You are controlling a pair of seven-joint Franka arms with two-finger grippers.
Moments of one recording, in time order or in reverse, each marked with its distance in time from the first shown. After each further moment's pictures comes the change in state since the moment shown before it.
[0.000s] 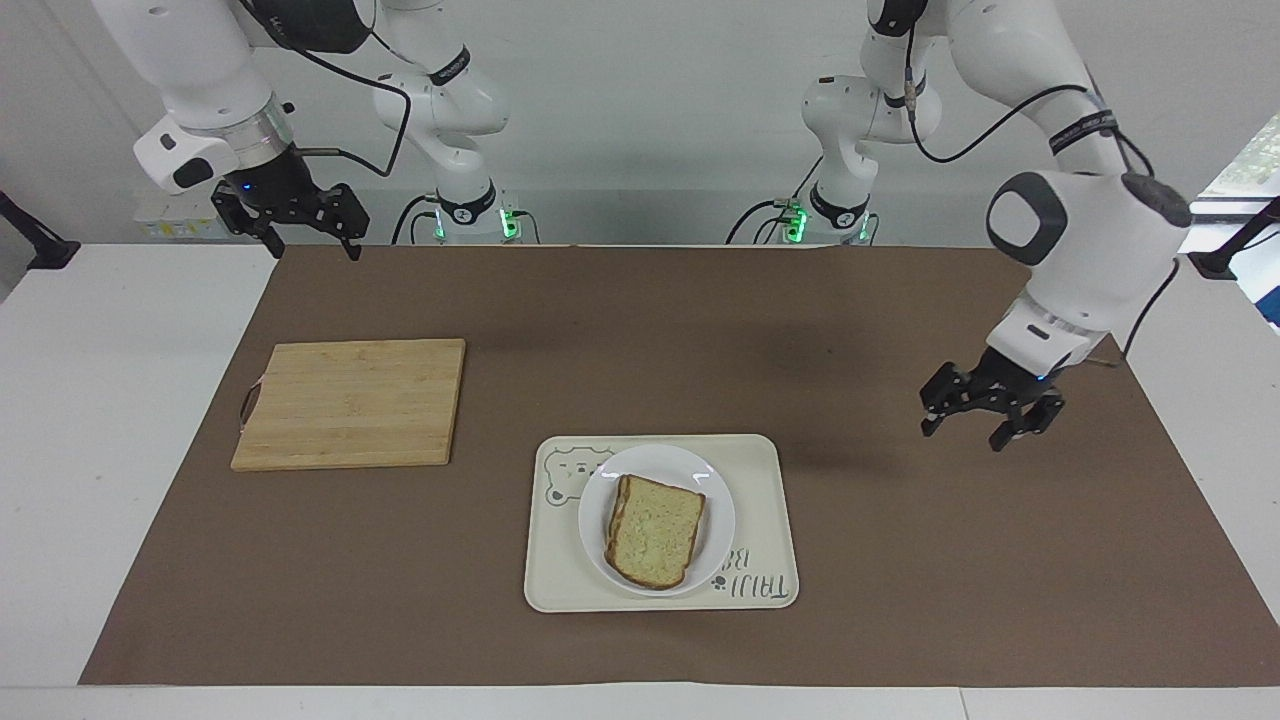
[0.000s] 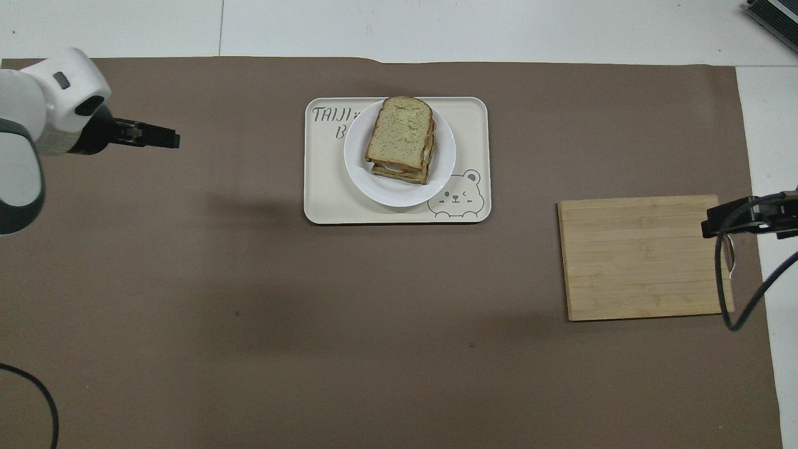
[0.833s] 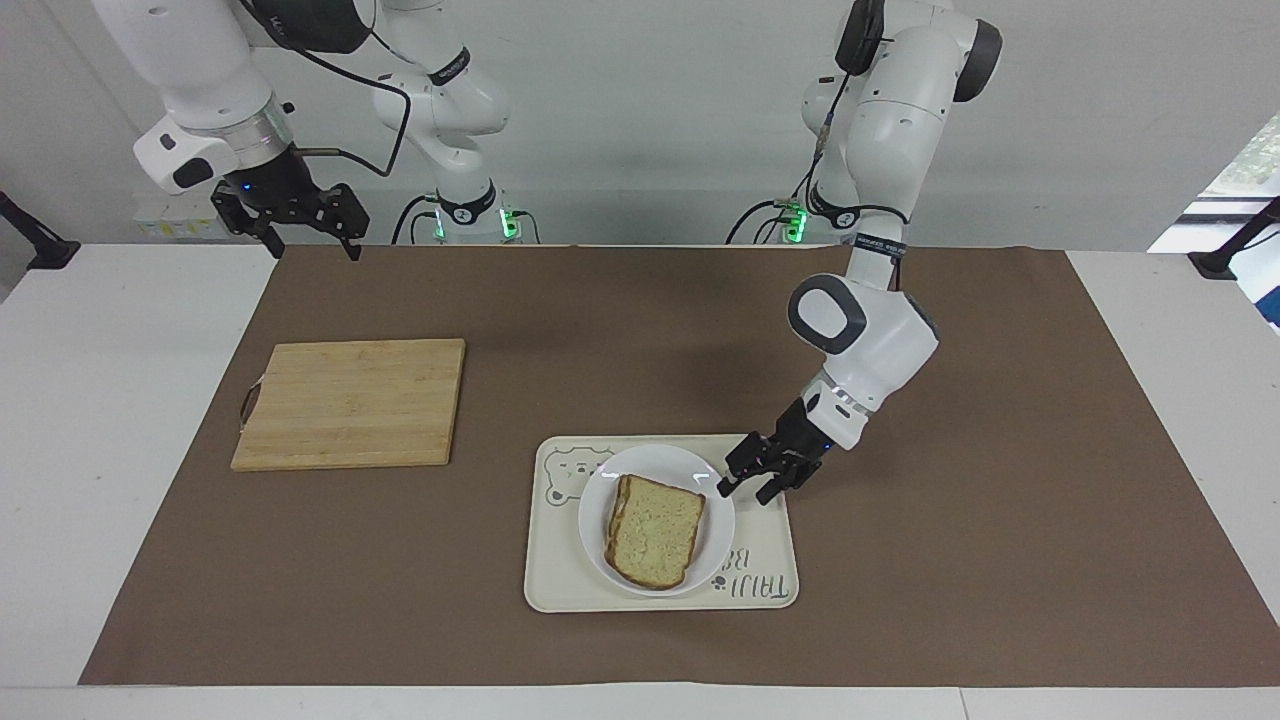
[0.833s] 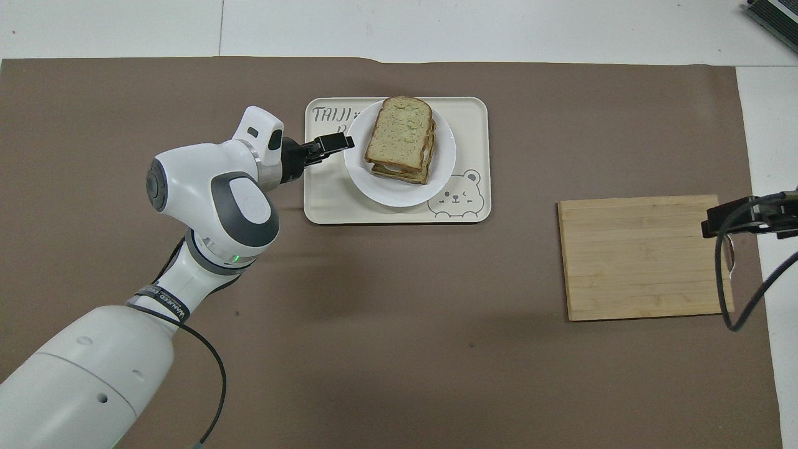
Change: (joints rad) left arm -0.006 0.279 -0.403 -0.143 -0.812 0.697 -0.002; right arm 0.000 0.000 0.000 0.000 0.000 0.000 0.000
